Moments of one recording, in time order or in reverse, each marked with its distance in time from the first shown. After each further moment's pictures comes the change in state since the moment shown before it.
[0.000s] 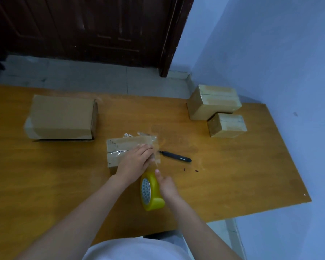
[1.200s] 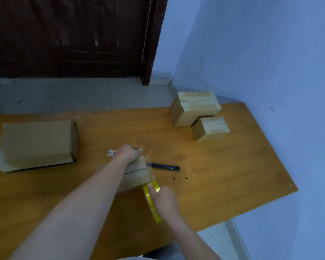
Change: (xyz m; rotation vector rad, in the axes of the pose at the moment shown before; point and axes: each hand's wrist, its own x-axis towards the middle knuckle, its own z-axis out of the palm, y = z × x) left_hand 0.109 -0.011 0.001 -0.205 -0.655 -1.031; right_hand -0.028 -0.006 -0.026 -0.290 0.195 -0.128
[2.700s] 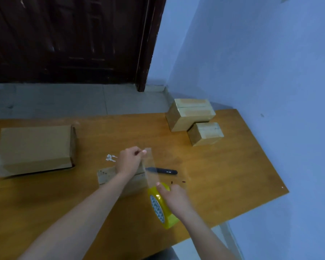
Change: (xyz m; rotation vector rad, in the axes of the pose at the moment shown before) left_hand -0.034 -0.013 0.015 -0.325 0.314 0.463; right_hand -0.010 -0.001 -0.039 0.030 0.006 0.018
